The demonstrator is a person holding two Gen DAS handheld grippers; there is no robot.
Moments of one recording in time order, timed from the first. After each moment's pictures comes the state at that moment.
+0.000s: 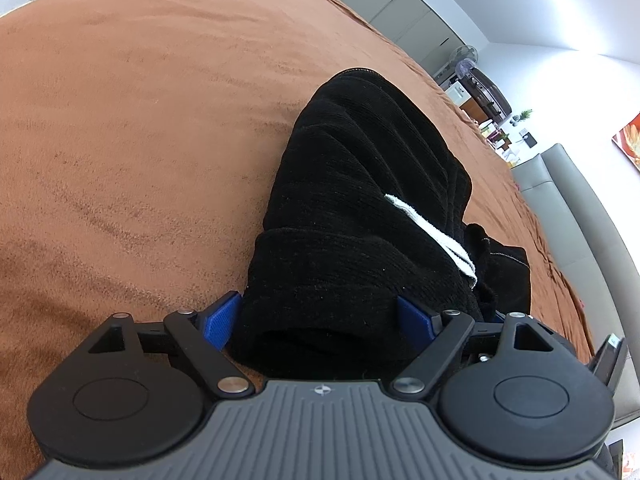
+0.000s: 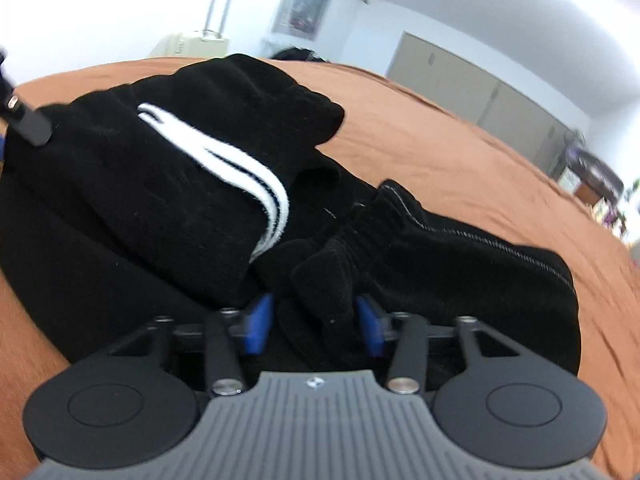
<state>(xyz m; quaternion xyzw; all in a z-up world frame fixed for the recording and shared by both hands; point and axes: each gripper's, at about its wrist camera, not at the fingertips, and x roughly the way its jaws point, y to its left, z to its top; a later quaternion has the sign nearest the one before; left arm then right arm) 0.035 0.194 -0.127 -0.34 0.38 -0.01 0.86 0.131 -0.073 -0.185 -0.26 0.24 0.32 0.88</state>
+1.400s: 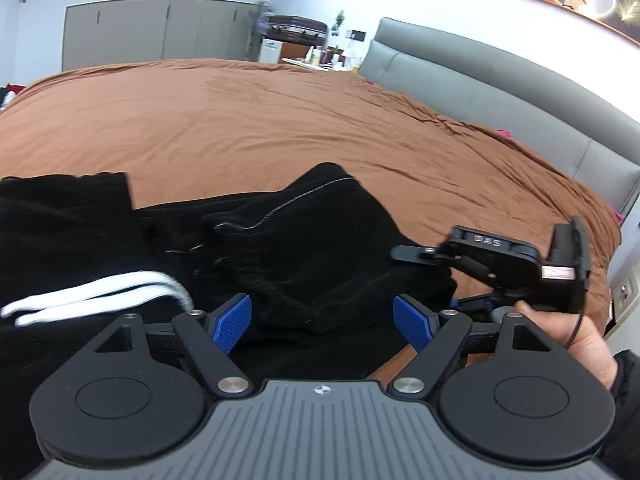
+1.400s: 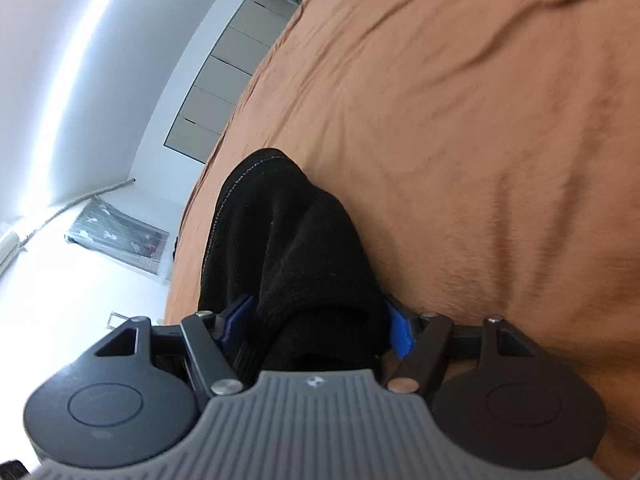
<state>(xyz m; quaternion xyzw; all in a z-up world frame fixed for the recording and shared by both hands) 0.096 -0.049 -0.076 -0.05 0.34 -0.20 0.92 0.196 -0.302 -0.219 0.46 0.36 0.12 0.80</state>
